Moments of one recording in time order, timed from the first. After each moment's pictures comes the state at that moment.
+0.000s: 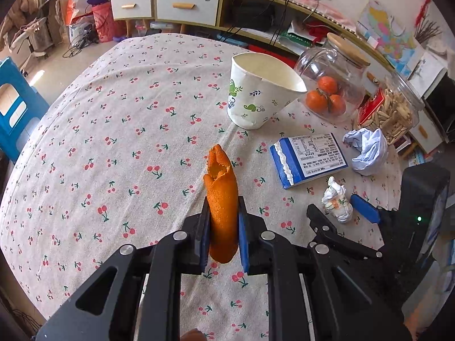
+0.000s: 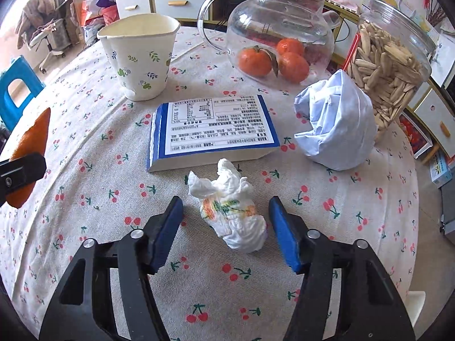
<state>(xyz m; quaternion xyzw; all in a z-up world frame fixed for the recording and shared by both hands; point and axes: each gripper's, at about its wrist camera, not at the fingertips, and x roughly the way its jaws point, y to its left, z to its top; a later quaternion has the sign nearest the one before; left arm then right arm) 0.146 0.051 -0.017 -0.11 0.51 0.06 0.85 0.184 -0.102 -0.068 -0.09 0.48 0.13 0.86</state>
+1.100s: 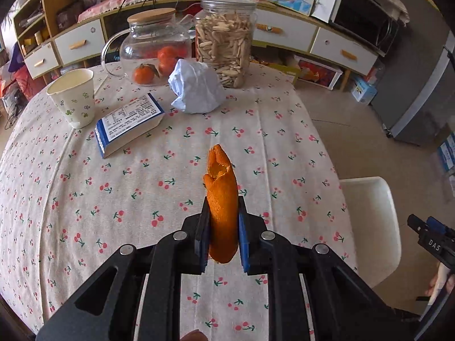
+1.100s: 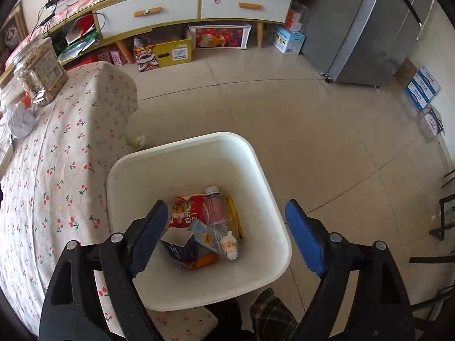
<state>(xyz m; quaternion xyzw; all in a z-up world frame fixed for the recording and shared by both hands) 0.098 -0.158 -0.017 0.02 0.49 -0.12 0.86 -0.007 -0.452 -0.041 0.09 0.50 -0.24 0.83</state>
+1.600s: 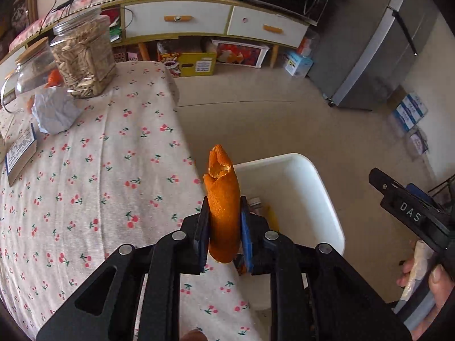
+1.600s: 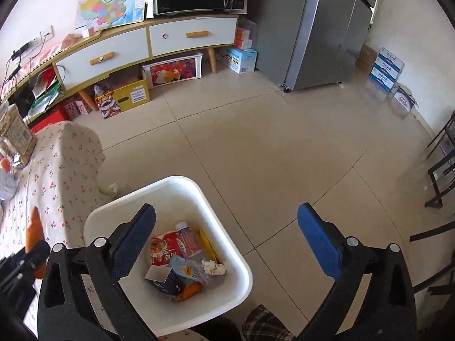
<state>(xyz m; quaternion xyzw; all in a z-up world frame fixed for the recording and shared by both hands) 0.067 -0.309 -0.018 0.04 0.50 -0.28 0.82 -0.029 -0.502 -0.010 0.13 0.42 -0.33 0.83</state>
